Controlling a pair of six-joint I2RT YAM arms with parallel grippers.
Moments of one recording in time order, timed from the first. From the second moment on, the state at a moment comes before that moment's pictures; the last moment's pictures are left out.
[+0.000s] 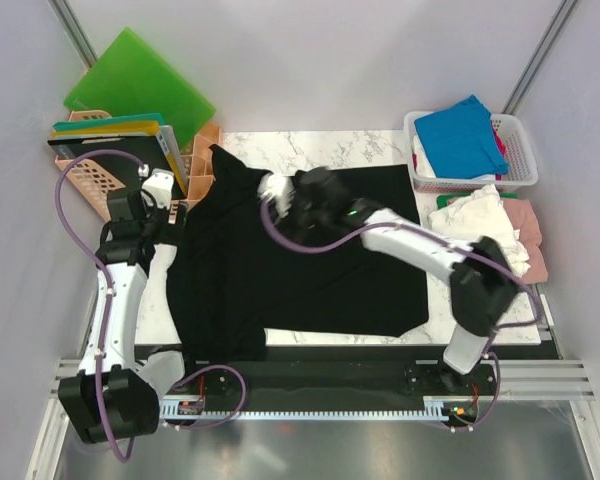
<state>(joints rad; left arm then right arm) 0.16 1.02 0.91 -0.47 -0.01 0.39 0.91 1.83 1.45 -0.17 -0.44 -0.29</state>
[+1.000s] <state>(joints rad) -0.11 2.22 2.17 -0.95 0.33 0.40 0.33 2.12 1.99 -0.60 -0.33 -0.28</state>
